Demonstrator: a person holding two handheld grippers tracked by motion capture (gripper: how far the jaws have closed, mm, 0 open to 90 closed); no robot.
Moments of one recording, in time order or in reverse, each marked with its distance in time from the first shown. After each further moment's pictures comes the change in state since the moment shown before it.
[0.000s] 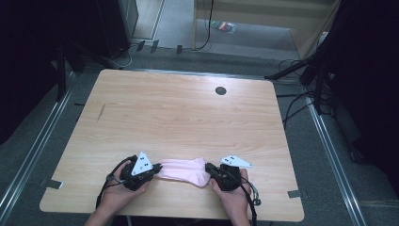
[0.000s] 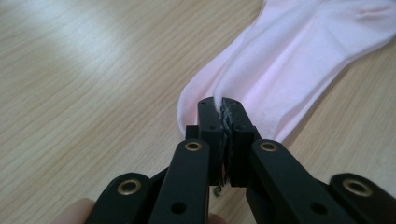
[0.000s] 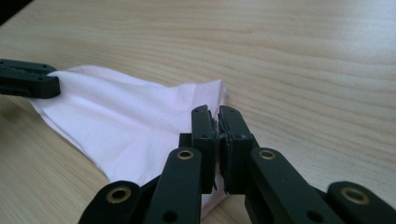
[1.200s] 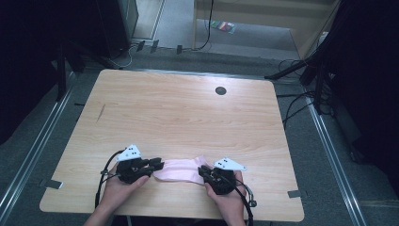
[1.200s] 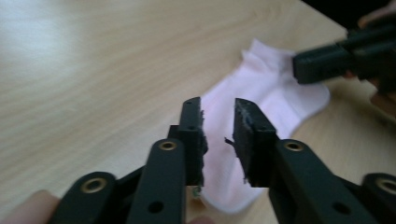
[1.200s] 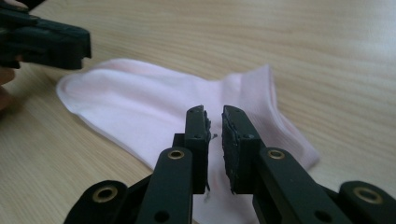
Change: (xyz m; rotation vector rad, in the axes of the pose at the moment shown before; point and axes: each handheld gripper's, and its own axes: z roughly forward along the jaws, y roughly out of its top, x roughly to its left) left arm 0.028 -0.002 -0.004 -0.183 -0.190 -0.336; right arm 0.019 -0.002 0.001 -0.003 0.052 -0.063
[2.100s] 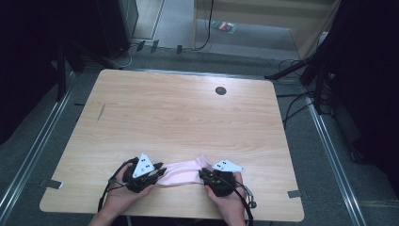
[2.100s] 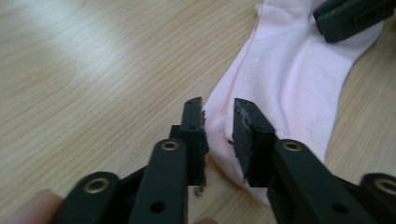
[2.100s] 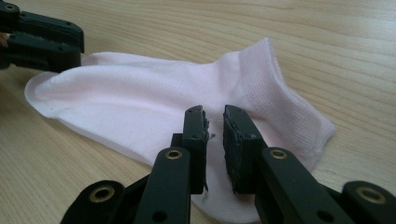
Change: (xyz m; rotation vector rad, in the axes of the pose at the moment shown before) left arm -0.021 -0.008 0.002 0.083 0.183 0.166; right arm -0.004 -0.010 0.005 0.044 -0.019 -0.012
